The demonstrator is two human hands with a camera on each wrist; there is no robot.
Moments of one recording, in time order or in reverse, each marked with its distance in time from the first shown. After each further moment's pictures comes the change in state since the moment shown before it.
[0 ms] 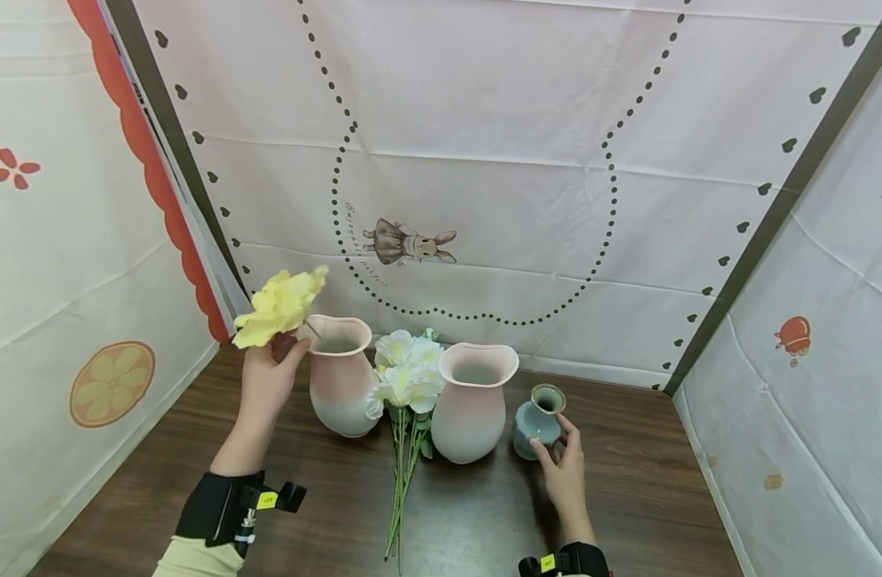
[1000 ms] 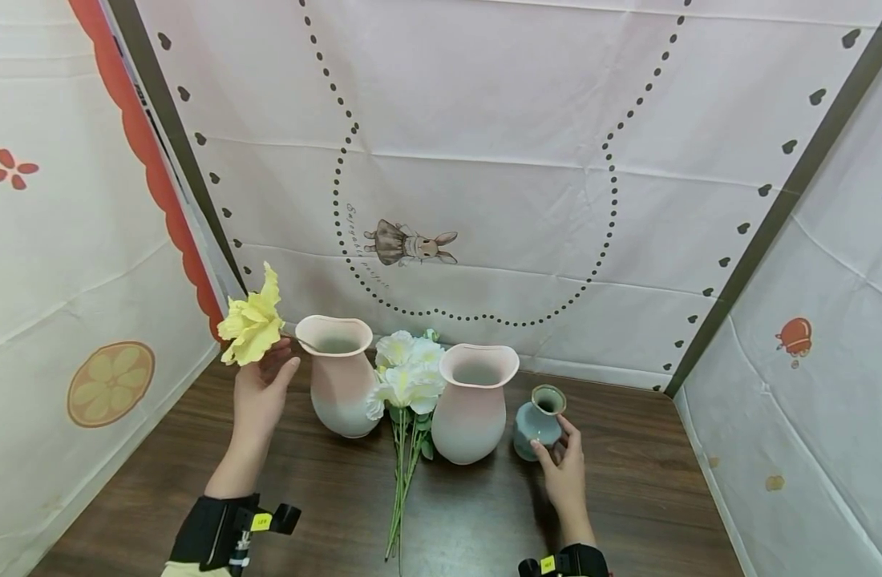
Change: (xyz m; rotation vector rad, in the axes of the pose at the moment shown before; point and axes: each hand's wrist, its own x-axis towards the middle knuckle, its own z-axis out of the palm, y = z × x) left_hand -0.020 -0.021 -0.008 0.030 0.131 -0.063; right_hand 0.000 0.004 0.002 0.020 0.010 -0.031
